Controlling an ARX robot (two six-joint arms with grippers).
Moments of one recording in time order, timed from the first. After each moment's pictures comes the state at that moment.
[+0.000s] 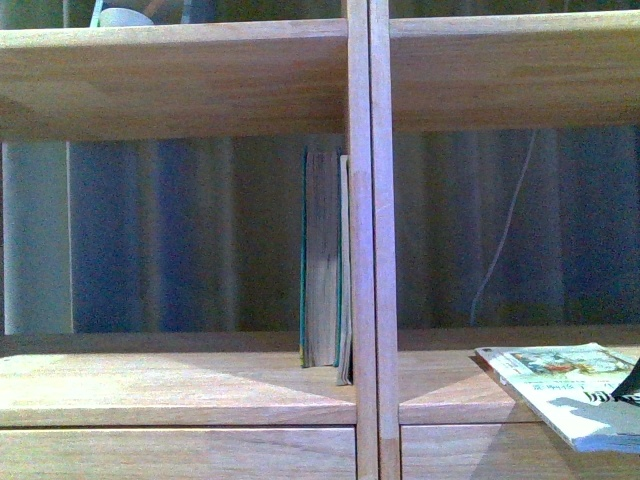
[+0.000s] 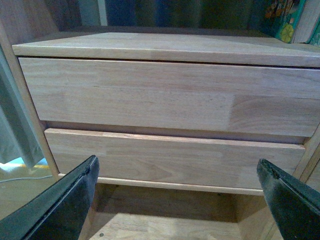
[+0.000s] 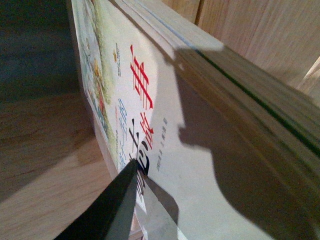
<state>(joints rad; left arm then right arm) 0.00 0.00 0.01 -0.01 0.00 0.00 -0.11 1.50 0.92 0.18 -0.26 1.40</state>
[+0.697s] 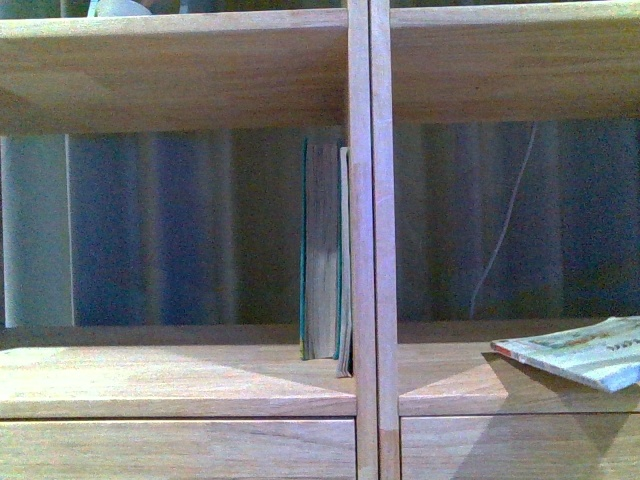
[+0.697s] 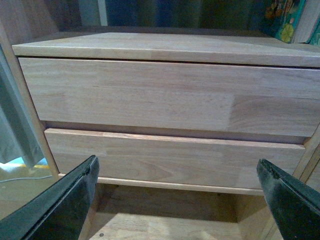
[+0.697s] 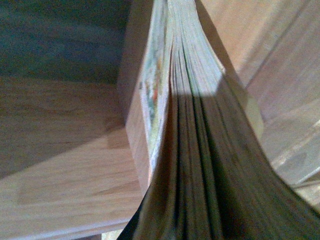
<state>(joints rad) 0.00 0.00 0.01 -0.01 0.00 0.00 -0.14 1.32 0.86 0.24 -0.29 1.21</state>
